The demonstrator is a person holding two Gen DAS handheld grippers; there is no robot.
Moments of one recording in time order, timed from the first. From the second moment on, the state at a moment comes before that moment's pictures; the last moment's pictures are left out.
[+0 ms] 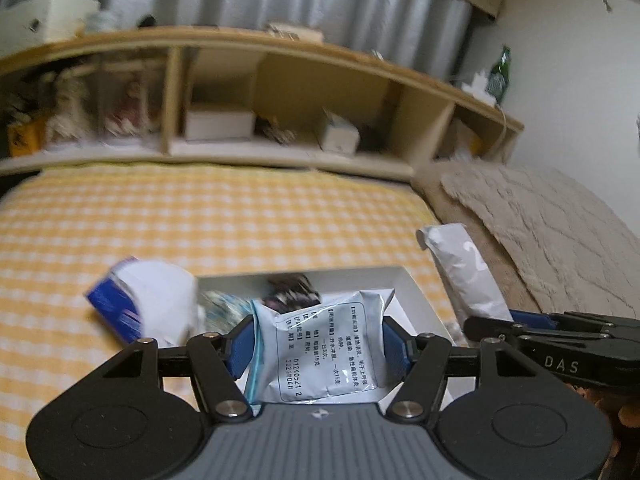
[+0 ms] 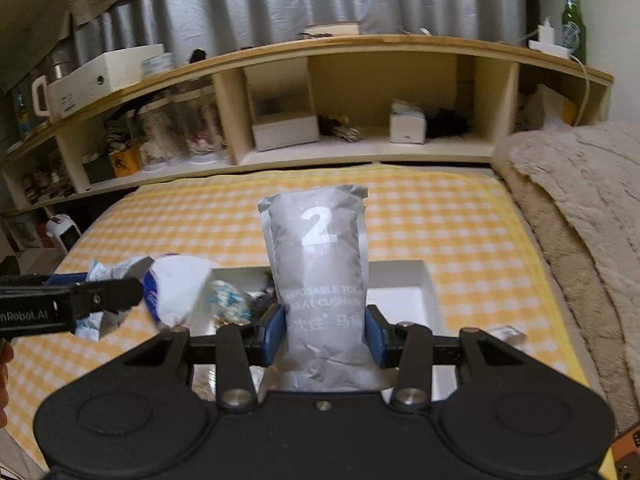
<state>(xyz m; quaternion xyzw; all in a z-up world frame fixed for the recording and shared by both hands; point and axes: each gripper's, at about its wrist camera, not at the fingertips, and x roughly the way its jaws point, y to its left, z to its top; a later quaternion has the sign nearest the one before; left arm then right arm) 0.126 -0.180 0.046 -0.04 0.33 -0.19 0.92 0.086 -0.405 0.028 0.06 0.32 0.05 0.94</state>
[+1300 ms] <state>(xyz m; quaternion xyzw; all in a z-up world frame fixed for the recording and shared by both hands) 0.175 -0.272 -0.116 -0.13 0.55 -0.20 0.80 0.101 -0.459 -0.109 0.10 0.43 -0.01 0.90</state>
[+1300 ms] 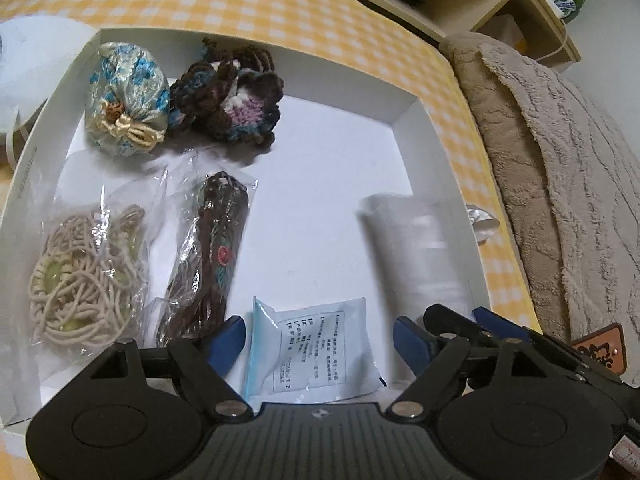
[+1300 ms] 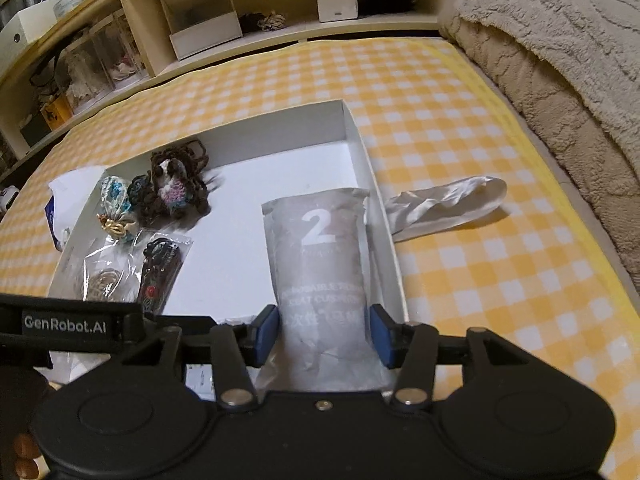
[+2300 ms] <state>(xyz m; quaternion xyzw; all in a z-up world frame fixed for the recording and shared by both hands) 0.131 -0.238 -0.035 -0.08 0.47 -0.21 0.85 0.057 -0.467 -0.045 0.10 0.38 -0.01 0.92</state>
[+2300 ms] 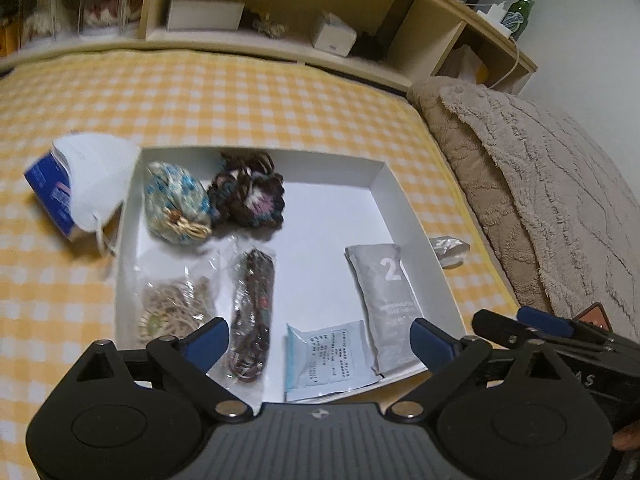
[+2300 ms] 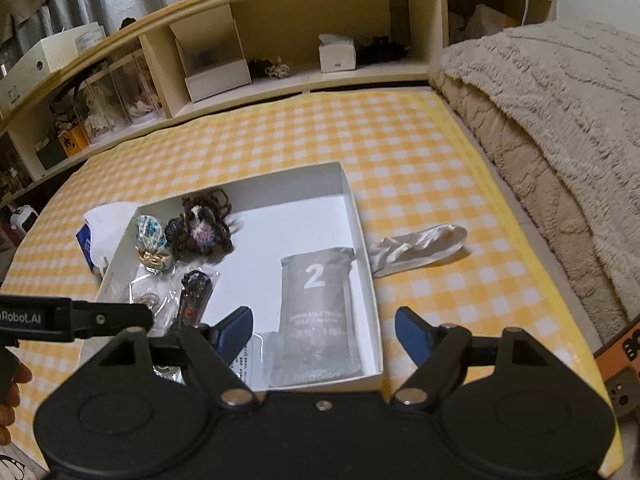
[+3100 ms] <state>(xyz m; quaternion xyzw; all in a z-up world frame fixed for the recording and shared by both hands) 0.081 -0.208 0.013 -0.01 0.36 -0.22 0.91 0.010 -0.447 0.005 0.06 0.32 -0.01 0.95</state>
